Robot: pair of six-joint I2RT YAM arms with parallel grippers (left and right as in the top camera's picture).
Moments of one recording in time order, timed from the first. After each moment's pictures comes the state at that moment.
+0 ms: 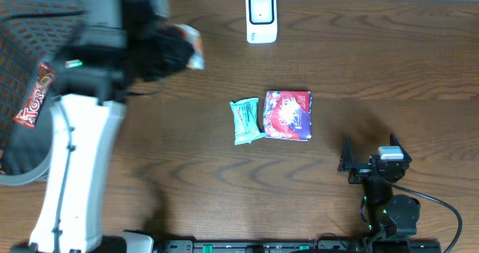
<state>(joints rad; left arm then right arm) -0.23 1.54 1.80 -1.15 0.35 -0.51 0.02 0.01 0.01 -0.07 0.00 -0.05</state>
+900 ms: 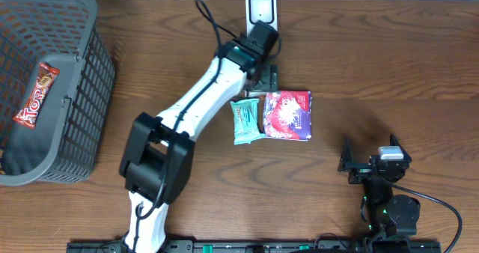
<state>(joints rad) -0.54 2.07 1.76 -0.87 -0.03 -0.50 0.02 0.01 0.01 -0.07 0.00 -0.05</state>
